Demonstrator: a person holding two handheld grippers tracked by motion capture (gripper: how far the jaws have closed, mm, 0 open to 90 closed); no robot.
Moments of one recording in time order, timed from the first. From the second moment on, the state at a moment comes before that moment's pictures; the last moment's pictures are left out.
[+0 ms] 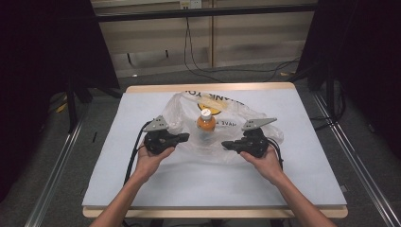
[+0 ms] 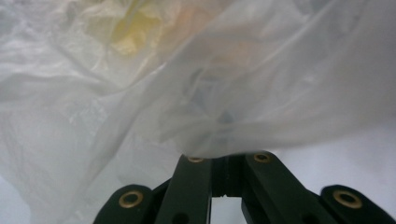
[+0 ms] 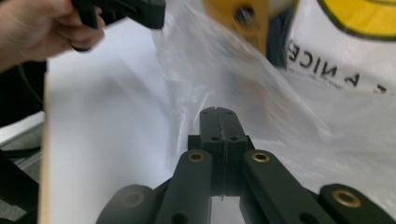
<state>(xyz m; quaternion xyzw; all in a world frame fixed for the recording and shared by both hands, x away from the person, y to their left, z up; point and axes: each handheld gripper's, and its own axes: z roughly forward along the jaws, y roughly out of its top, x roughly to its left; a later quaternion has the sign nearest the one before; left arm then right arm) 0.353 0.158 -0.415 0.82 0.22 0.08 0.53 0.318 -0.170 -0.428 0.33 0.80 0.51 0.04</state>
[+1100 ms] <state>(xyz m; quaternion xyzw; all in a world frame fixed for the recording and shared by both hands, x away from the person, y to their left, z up) 0.433 0.122 -0.406 0.84 0.25 0.09 0.47 0.403 -0.194 -0.392 0.35 0.80 0.47 0.10</state>
